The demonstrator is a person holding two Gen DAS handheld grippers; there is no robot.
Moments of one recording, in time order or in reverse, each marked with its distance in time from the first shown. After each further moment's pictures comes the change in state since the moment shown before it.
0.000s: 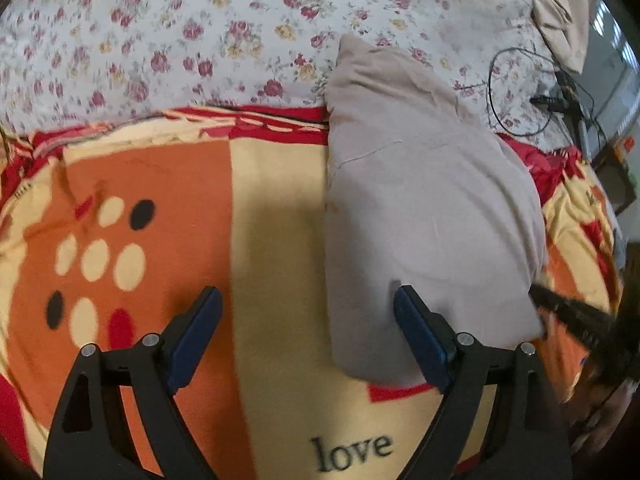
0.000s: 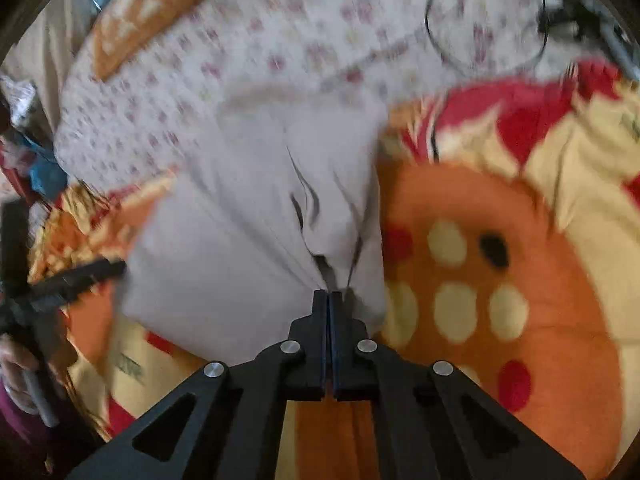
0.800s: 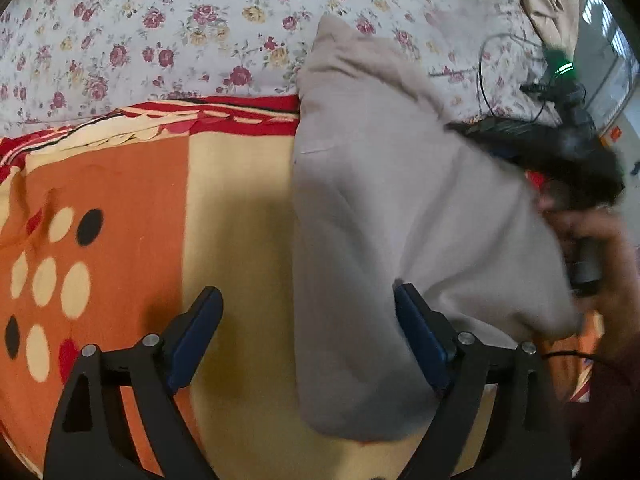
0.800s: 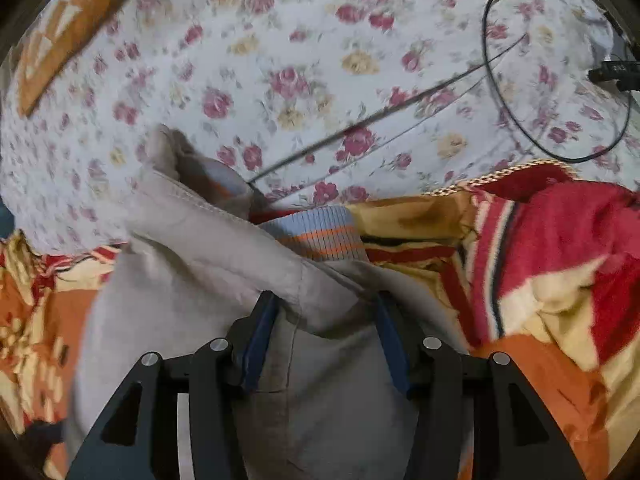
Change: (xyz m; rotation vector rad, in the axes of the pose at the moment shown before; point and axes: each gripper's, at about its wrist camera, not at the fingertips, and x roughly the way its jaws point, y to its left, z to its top) left arm 0.029 -0.011 0.006 0.058 0.017 -0.044; right arm 0.087 0.015 0.145 0.014 -0.051 -0.119
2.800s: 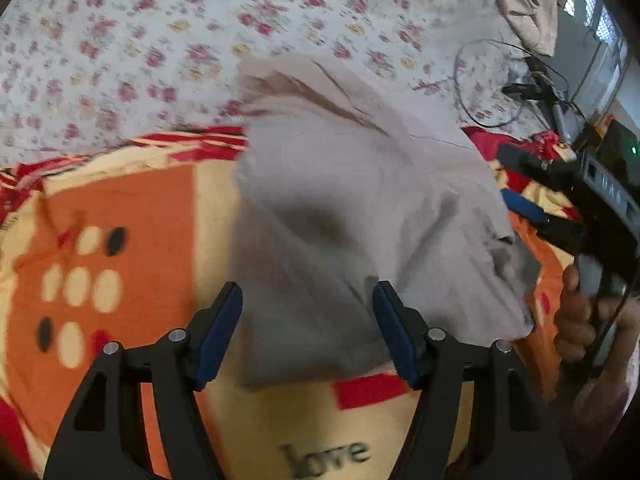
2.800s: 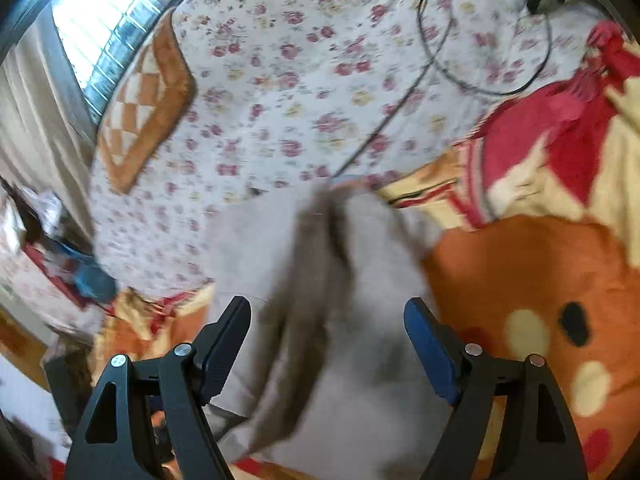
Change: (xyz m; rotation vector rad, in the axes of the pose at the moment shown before) left arm -0.043 -0.015 -0.013 0.050 -0.080 0.037; right arm -0.084 -0.029 -0.067 0.265 -0.151 0.394
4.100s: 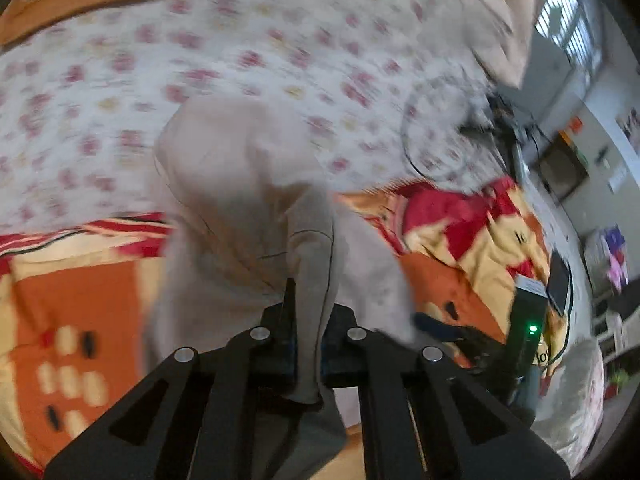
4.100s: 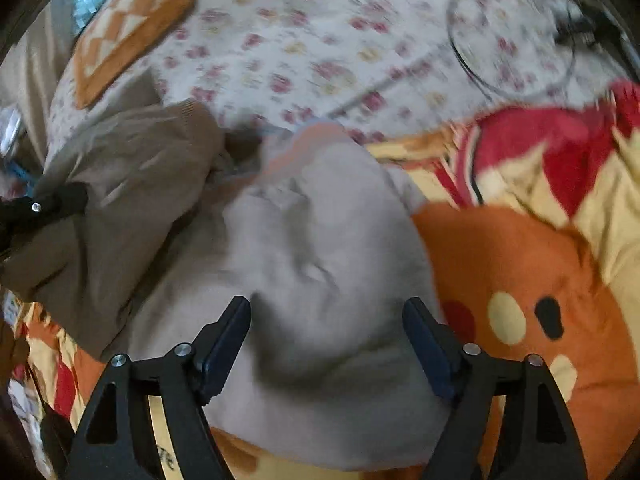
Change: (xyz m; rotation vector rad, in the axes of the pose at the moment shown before) left arm 0.001 -0.061 0.097 0.043 0.023 -0.183; right arm 0.026 0.018 -0.028 -0.194 0.156 -0.274
